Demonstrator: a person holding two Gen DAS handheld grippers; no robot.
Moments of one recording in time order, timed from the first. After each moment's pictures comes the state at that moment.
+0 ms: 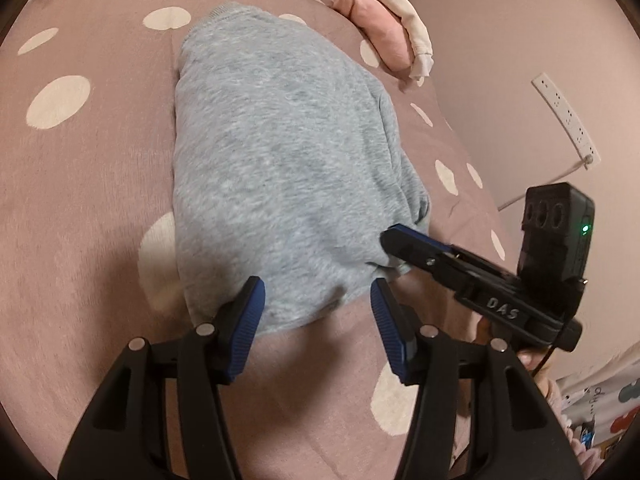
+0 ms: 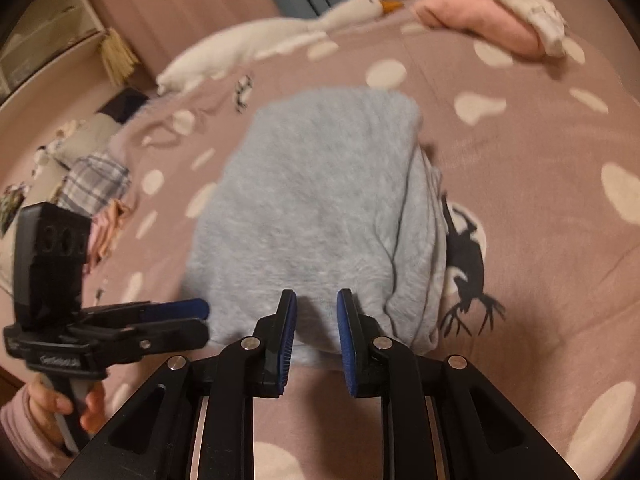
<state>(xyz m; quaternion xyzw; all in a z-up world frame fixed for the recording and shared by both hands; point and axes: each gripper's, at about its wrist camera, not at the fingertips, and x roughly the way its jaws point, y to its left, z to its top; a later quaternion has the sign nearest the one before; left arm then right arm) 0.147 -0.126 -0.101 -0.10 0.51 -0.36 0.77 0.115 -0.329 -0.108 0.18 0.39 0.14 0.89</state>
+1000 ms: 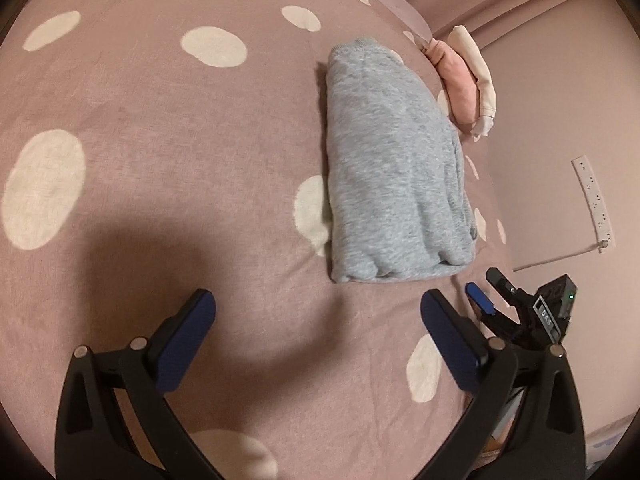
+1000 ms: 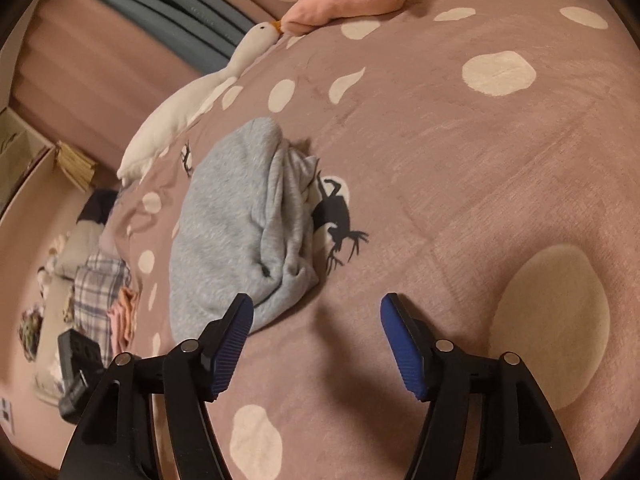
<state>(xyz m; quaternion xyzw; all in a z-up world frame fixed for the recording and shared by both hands) 0.127 -0.030 -0.099 -0.20 0.54 -0.25 0.78 0.059 -0.408 -0.127 0.37 0.36 0.07 0.85</state>
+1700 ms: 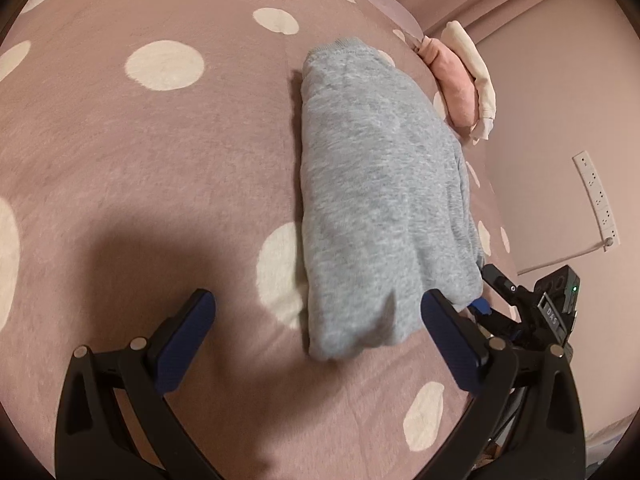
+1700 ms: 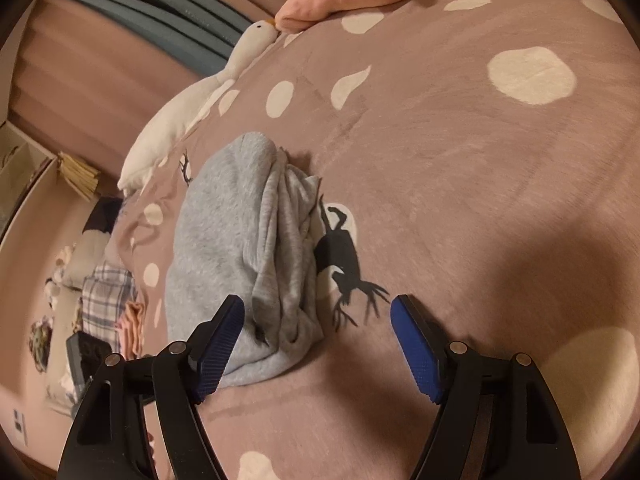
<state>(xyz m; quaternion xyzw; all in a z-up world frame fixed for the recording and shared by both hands) 0.170 -0.066 -0.105 -0.18 0.52 -0.26 0.79 0.096 -0.411 -0.131 0.38 0.36 0.09 0.85</state>
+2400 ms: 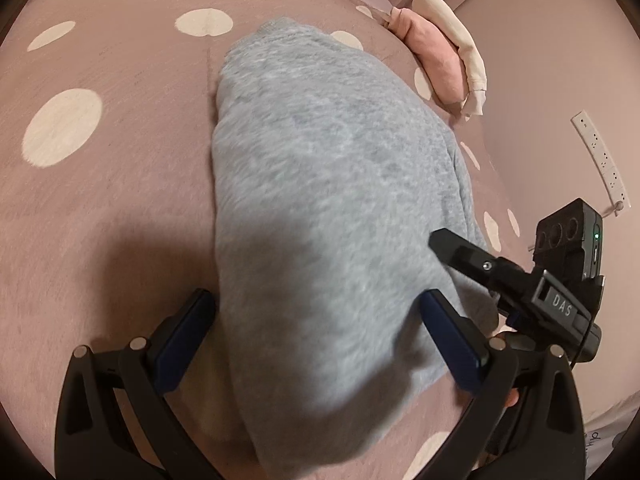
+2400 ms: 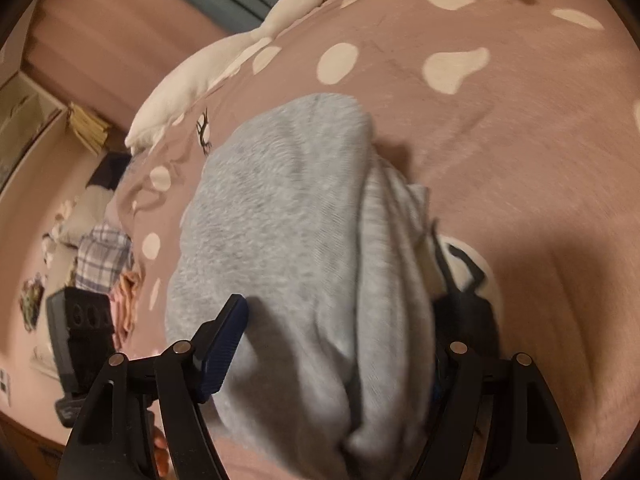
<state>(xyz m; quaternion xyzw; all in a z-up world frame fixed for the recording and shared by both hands) 0.209 -0.127 -0.113 -0.12 0.52 -0.30 0.79 0.167 -0.364 -0.123 0.31 0.39 0.14 0.85</state>
